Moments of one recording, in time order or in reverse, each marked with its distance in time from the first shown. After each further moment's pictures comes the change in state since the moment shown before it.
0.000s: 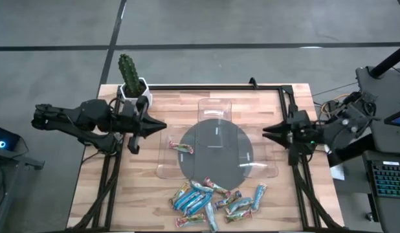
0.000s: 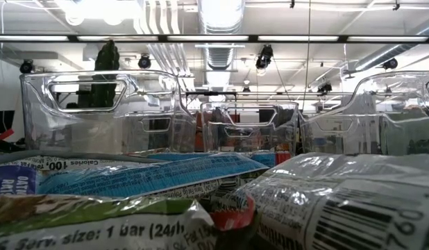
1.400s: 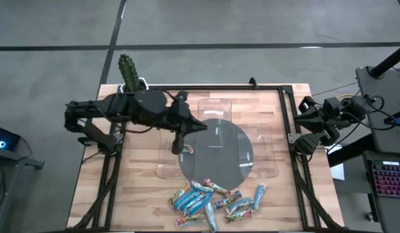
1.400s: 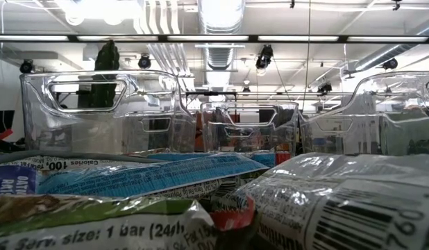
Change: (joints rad) left arm 0.060 0.688 0.905 -0.626 0.069 0.037; right arm -0.001 -0.865 -0.696 0.477 -0.210 -0.295
